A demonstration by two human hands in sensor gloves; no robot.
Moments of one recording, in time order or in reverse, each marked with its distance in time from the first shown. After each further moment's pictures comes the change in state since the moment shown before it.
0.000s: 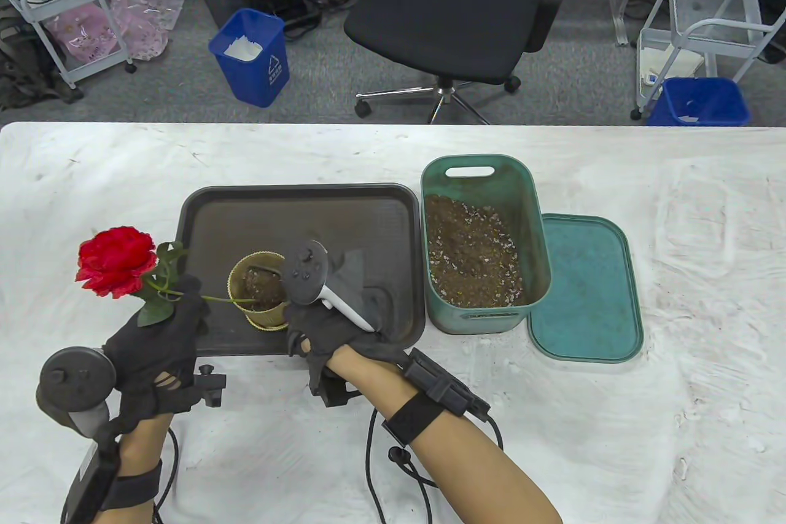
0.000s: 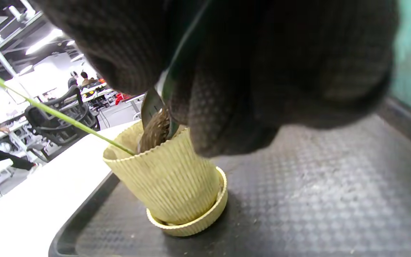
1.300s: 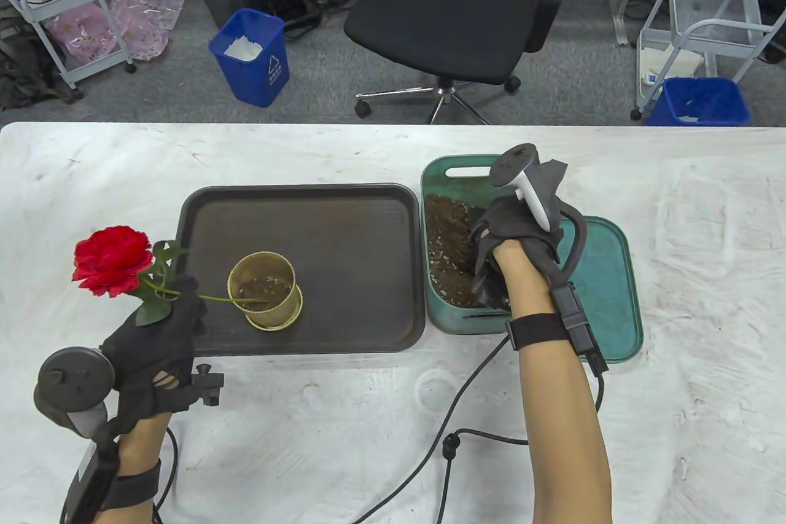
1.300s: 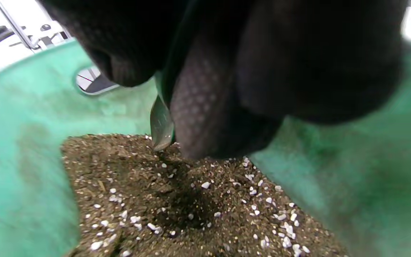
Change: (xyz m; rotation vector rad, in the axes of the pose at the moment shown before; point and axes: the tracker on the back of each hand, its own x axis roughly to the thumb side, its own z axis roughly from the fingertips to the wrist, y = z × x) left_hand -0.002 0.003 -0.001 0.016 0.009 -0.018; right_hand -0.239 -0.107 -0.052 0.044 0.727 -0.056
